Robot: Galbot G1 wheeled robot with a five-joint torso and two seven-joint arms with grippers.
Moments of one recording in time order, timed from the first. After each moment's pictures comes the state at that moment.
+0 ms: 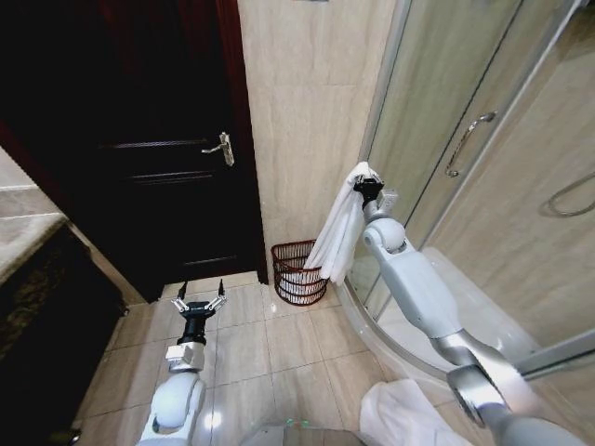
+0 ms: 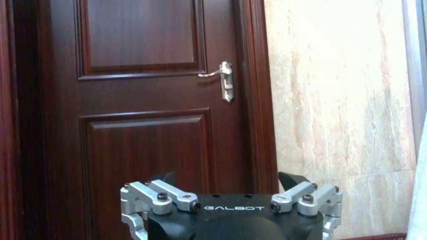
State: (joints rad) left arm 1.59 -1.46 -0.66 -1.99 -0.07 -0.24 -0.08; right arm -0.40 1.18 0.06 1.51 0.49 -0.10 0.36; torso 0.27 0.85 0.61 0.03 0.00
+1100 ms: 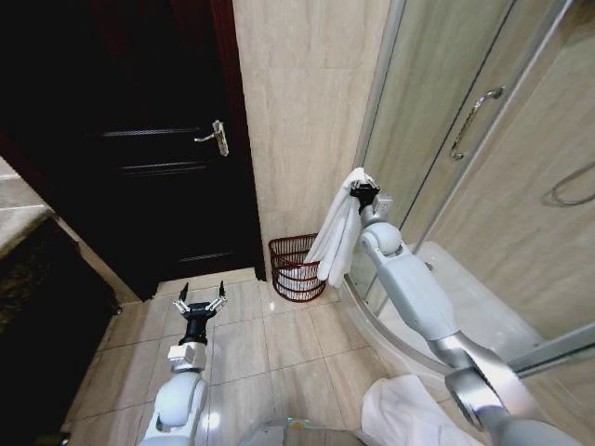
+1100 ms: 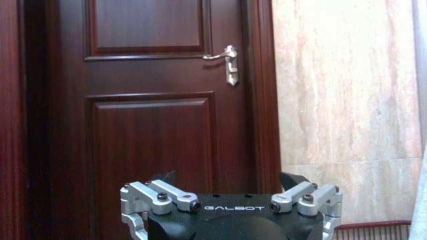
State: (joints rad) left arm 1.58 -1.47 -0.65 -1.96 -0.08 -0.26 -0.08; right arm -0.42 1.18 0.07 1.49 0.48 -0.09 0.34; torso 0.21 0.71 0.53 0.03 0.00
